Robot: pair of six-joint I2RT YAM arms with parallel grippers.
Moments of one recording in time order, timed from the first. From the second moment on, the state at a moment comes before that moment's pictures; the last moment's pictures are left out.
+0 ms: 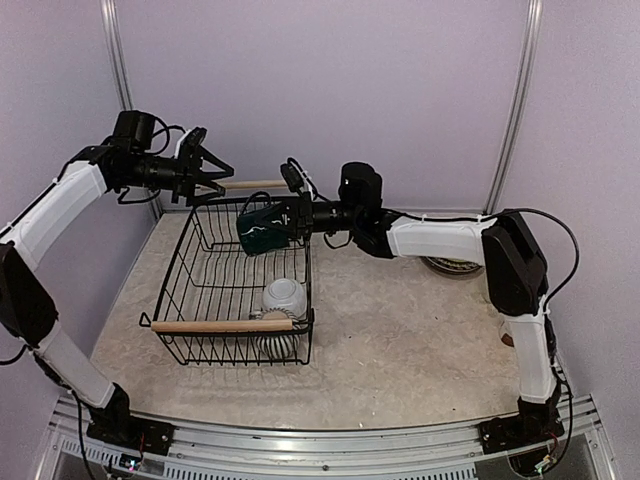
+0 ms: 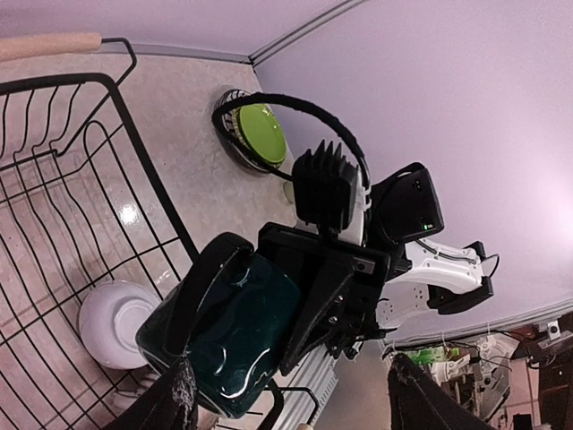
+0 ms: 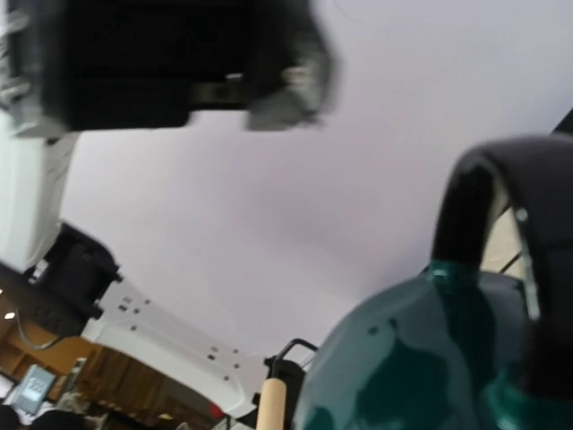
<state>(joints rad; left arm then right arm) -0.20 1.59 1.63 -0.70 0.97 -0.45 0.80 2.20 1.74 0.59 -0.93 1.03</state>
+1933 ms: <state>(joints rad) -0.23 1.36 1.50 -0.68 0.40 -0.44 0.31 1.62 1.06 -0.64 0.00 0.37</state>
